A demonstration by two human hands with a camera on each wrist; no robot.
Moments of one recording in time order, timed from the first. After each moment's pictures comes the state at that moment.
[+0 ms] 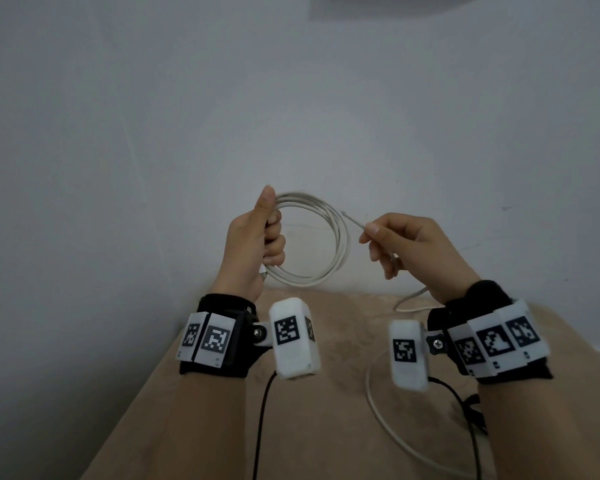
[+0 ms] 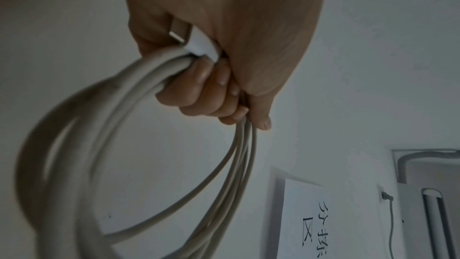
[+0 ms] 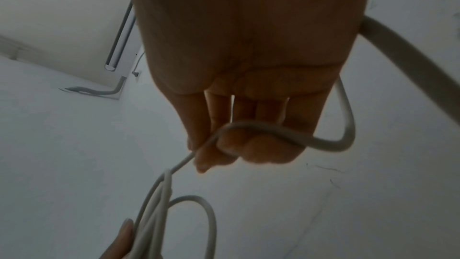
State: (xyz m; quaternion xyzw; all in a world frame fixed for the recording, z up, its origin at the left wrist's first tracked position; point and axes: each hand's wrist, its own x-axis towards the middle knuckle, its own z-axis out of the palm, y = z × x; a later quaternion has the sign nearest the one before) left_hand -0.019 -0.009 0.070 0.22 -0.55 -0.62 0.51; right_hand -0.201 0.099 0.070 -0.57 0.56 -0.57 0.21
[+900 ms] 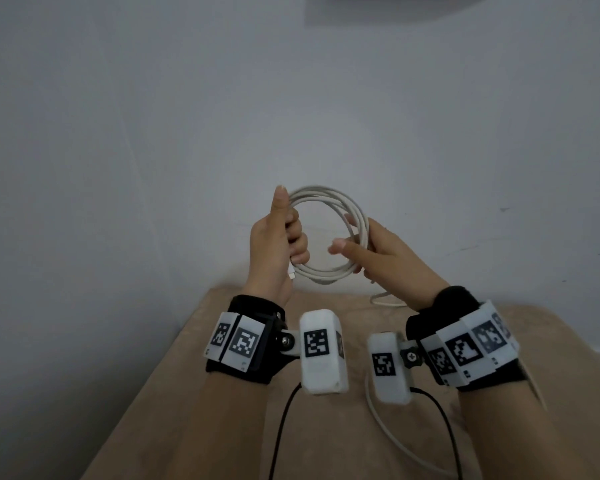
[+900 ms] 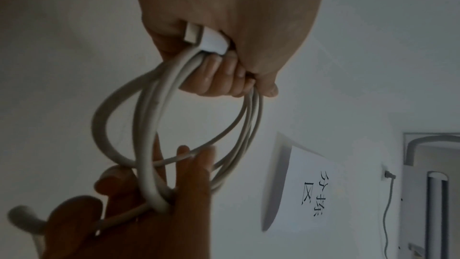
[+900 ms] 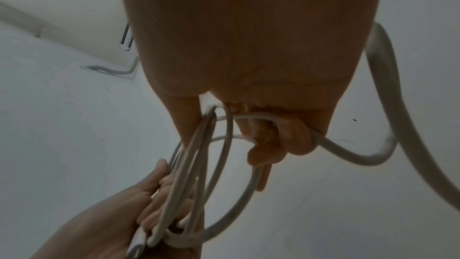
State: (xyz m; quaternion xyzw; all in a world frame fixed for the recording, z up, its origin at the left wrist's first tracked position) left_hand -0.049 0.006 0.068 0.21 -0.50 -0.64 0.54; right_hand -0.179 0.084 0.061 -0.60 0.59 -0.50 0.20
